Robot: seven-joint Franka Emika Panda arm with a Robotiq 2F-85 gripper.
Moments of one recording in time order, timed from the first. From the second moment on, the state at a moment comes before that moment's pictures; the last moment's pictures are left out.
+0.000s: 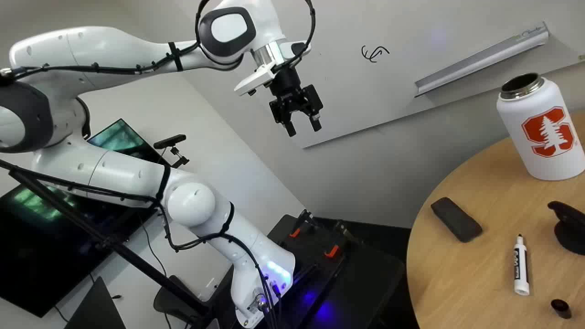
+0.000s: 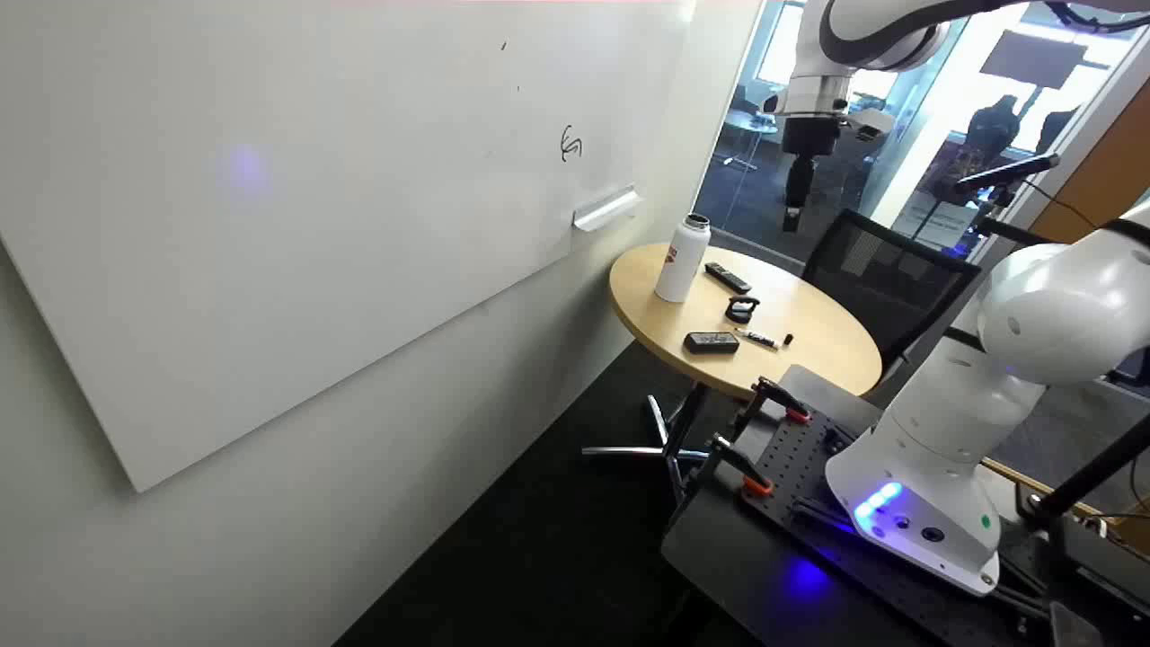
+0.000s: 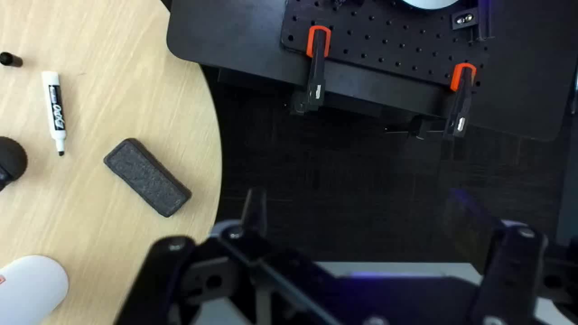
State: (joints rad) arm -0.08 -0.48 -0.31 -2.50 -0.14 1.77 -0.51
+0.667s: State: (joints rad) arm -0.08 -0.48 -0.31 -2.50 -0.14 1.78 -0.51
